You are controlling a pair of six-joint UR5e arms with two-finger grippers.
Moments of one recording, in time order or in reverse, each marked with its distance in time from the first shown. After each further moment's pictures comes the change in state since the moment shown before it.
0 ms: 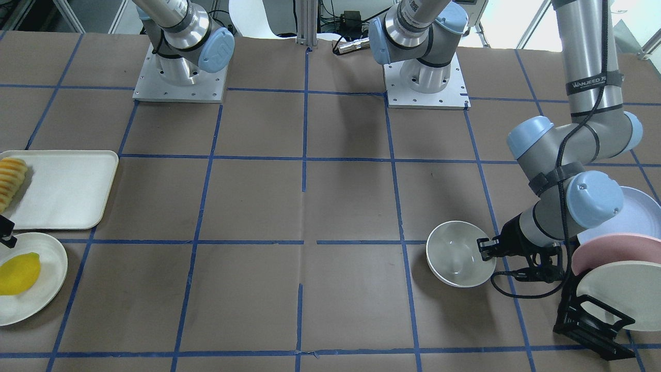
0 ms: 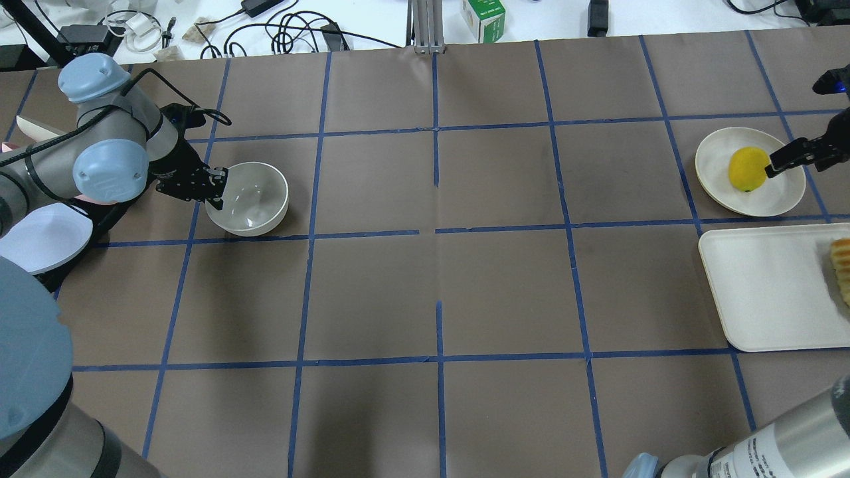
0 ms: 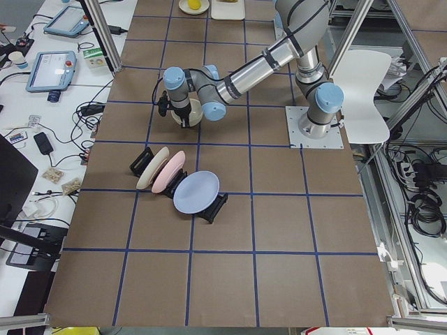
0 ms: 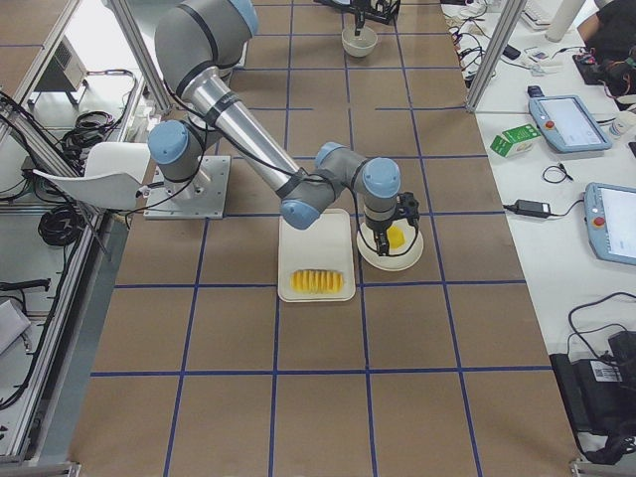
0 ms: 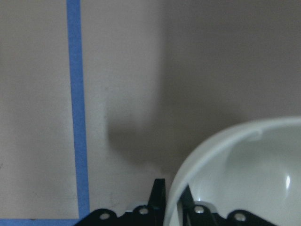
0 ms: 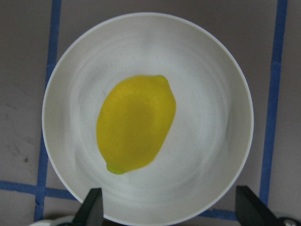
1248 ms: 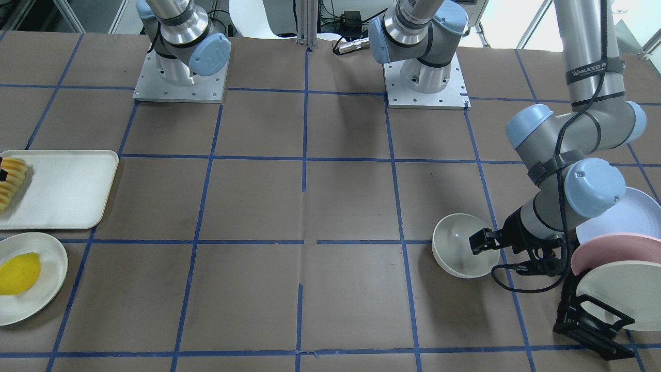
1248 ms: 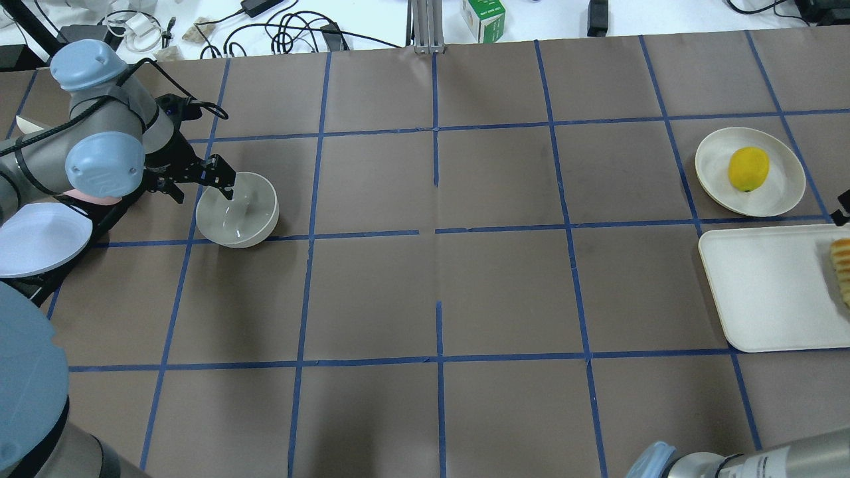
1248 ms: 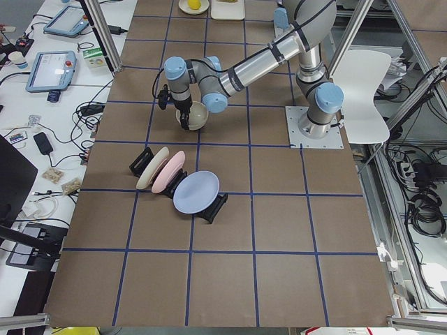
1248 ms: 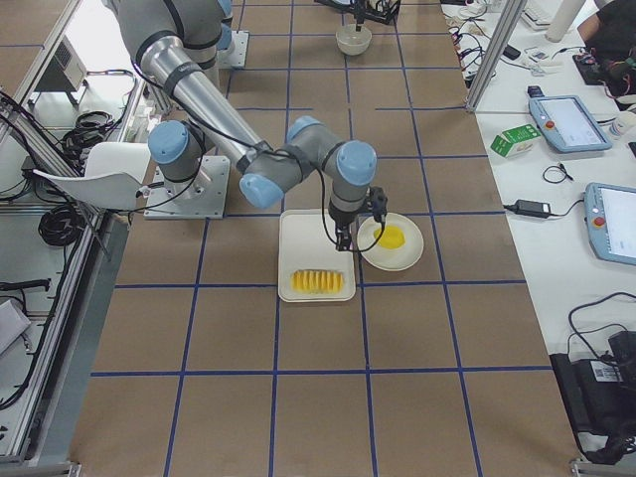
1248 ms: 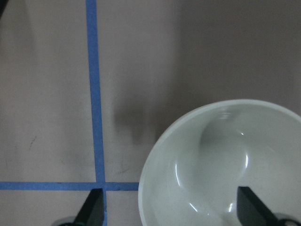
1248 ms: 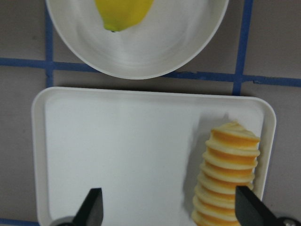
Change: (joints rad) left arm -0.016 0.023 -0.007 0.024 0.060 0.006; right arm -0.159 -0.154 0.086 0.233 -0.137 -0.162
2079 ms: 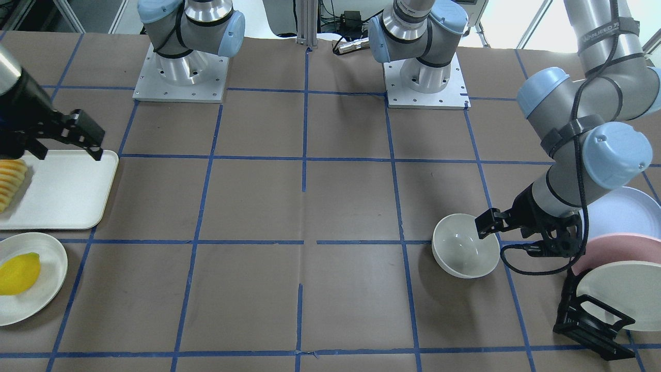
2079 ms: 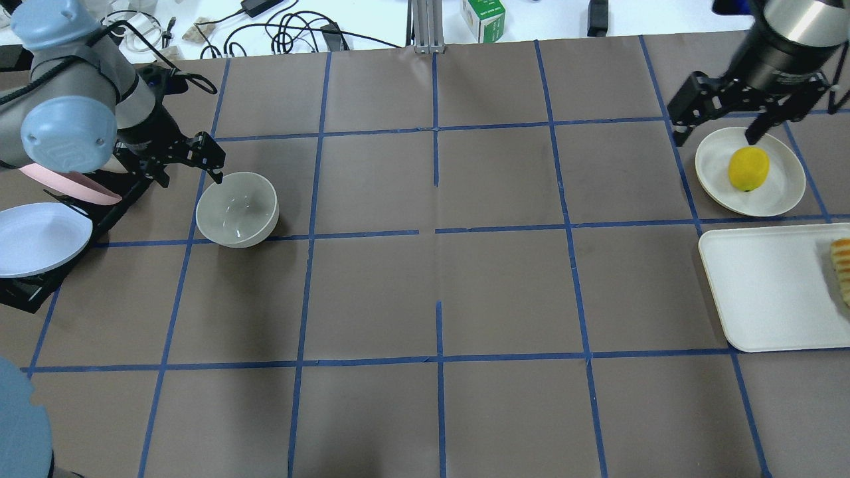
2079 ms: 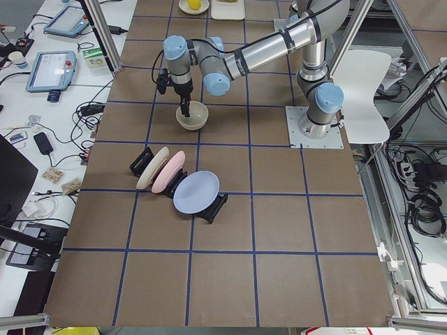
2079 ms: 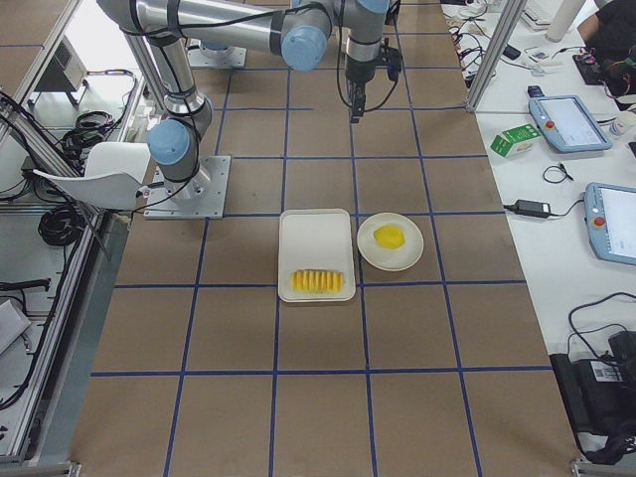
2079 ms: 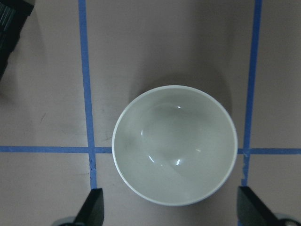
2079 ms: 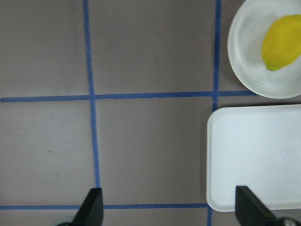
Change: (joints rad) left arm -0.011 0.104 0.035 -0.145 0.002 -0.006; right arm 0.471 -0.241 -0.156 0.379 0.019 0.590
